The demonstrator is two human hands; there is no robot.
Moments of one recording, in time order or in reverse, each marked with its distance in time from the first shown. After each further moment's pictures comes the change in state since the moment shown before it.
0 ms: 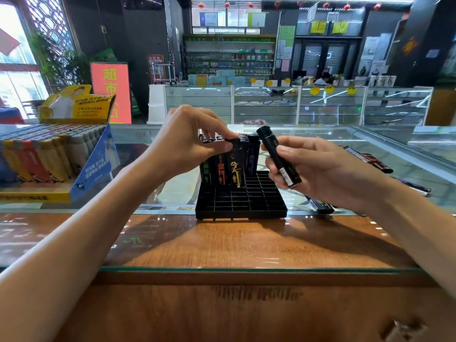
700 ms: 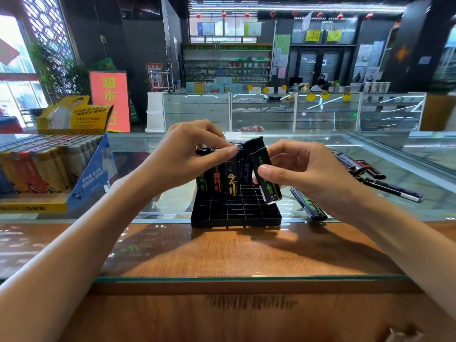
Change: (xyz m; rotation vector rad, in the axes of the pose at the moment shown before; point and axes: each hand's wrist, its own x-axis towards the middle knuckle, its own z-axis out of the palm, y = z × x) left_hand -0.002 0.008 0.002 0.042 -0.023 0.050; right_hand -0.004 0.002 0.015 -0.494 0.264 -0.234
